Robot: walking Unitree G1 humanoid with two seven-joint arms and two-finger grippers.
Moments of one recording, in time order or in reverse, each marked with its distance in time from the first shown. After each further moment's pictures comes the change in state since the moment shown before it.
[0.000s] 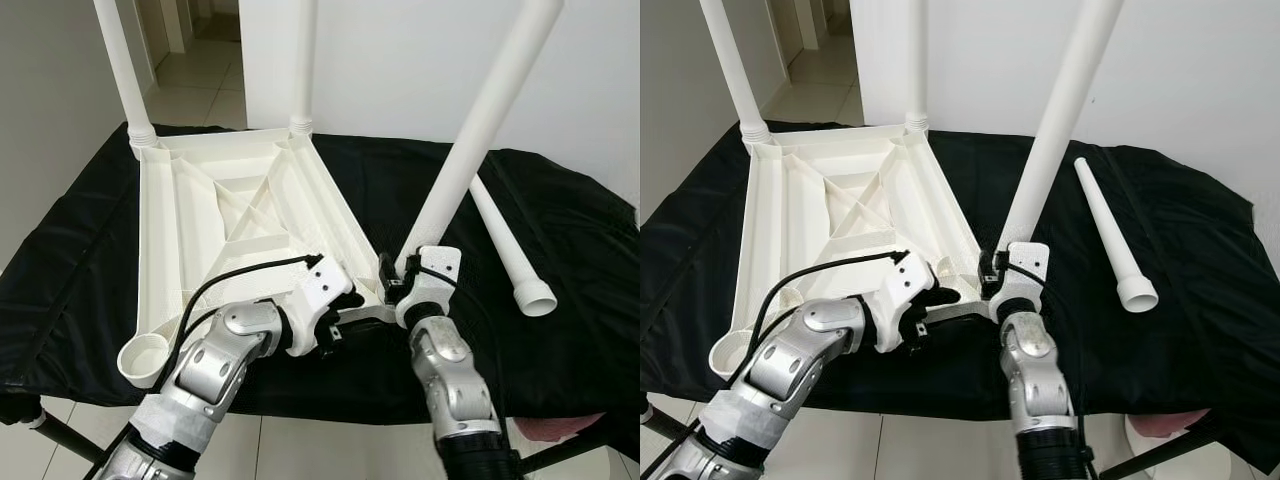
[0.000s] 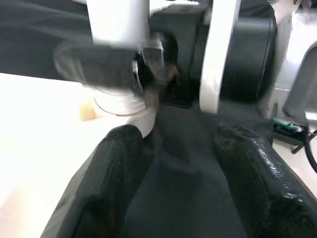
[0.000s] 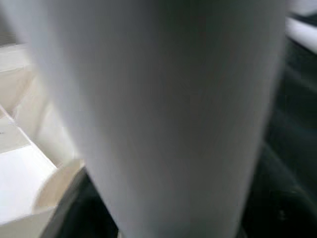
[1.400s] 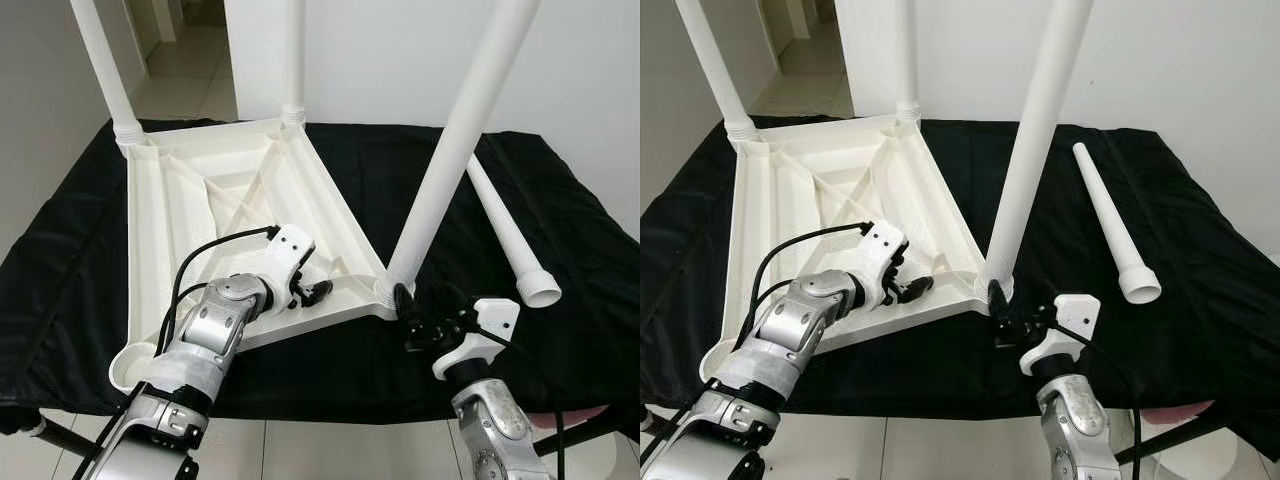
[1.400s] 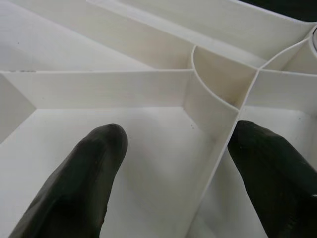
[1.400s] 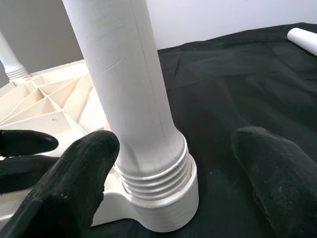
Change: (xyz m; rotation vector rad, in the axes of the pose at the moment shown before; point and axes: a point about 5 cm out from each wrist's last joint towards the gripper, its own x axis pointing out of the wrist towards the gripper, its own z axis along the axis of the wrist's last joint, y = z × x) left arm -0.010 0.069 -0.019 -0.115 0.191 0.484; right arm -0.065 -0.035 0.010 0.023 -0.123 0.194
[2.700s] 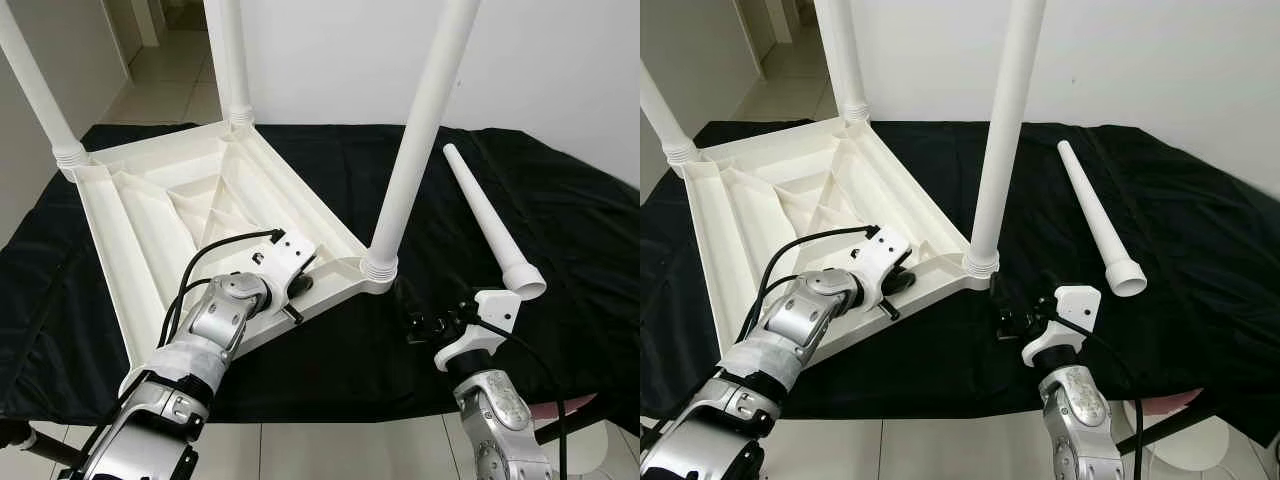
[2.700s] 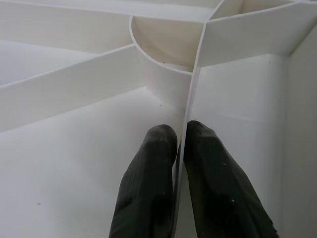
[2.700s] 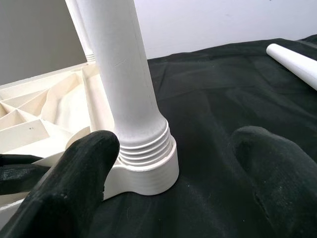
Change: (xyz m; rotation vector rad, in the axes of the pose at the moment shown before) left arm 0.008 0.008 -0.005 0.109 0.097 0.035; right arm 0.008 -0.002 0.005 -0.032 -0.017 -0.003
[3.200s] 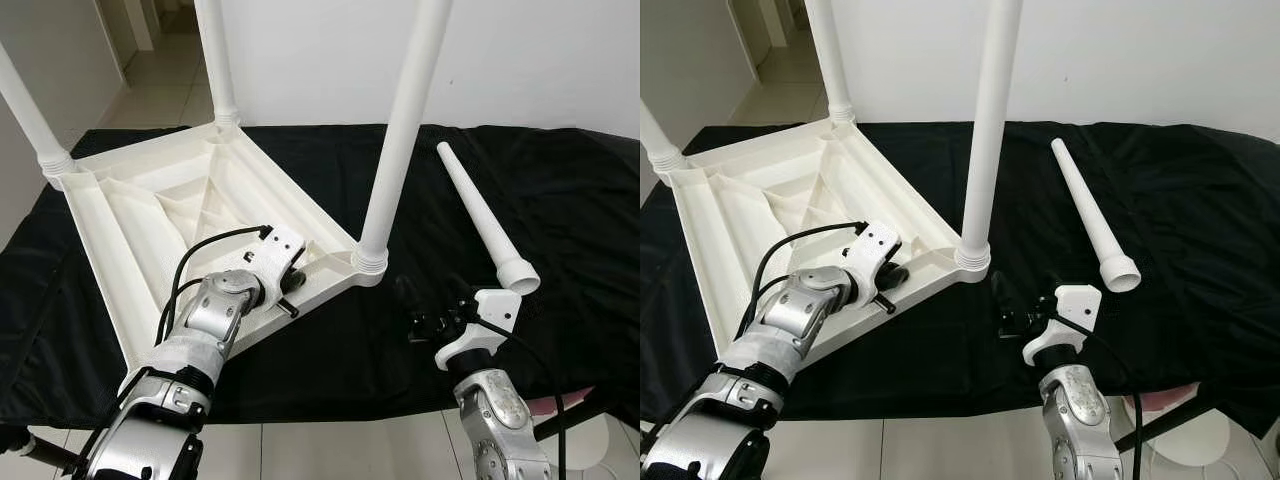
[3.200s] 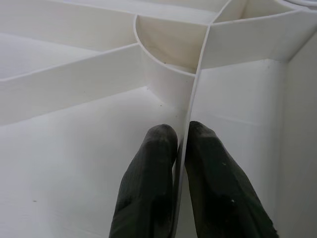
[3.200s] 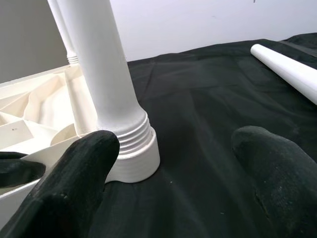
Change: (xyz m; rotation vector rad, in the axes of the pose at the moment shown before) left arm -0.003 0.015 -0.007 -0.076 -0.001 0.051; right arm 0.000 -0.001 0.000 -0.015 0.002 -0.025
